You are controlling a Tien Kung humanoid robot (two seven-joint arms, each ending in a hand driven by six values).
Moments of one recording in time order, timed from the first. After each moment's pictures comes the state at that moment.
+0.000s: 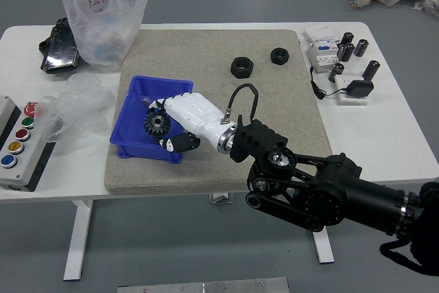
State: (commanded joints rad) left arm -0.19 0.16 -0.95 -0.29 1.41 -0.15 0.28; right arm 0.81 -0.06 0.33 1.19 -1.82 -0.25 -0.21
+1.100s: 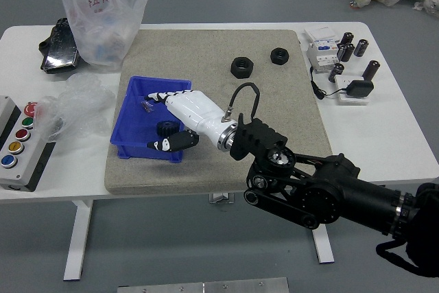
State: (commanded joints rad) left arm -0.20 0.17 -0.95 -0.29 1.41 -0.16 0.28; right arm 0.81 -0.04 0.35 1.14 -1.81 -0.27 -0.18
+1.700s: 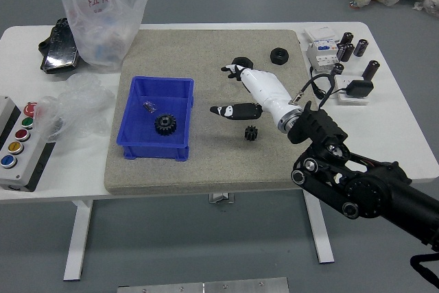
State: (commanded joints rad) left arm -0.19 0.16 -0.94 -0.29 1.40 -0.15 0.27; right arm 0.63 -0.24 0.59 1.14 -1.80 -0.32 -0.20
